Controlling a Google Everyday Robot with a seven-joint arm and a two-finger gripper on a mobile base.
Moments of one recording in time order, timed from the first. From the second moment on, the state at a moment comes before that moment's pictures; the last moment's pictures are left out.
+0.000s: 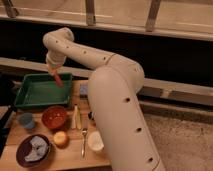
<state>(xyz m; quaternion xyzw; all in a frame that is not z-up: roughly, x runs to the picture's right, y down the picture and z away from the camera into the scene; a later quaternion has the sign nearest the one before) -0.284 -0.113 0.825 -0.28 -0.12 0.36 0.88</state>
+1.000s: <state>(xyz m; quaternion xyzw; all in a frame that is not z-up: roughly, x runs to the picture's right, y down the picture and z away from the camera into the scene) -0.329 -0.094 0.829 -0.34 -0.21 0.34 0.85</state>
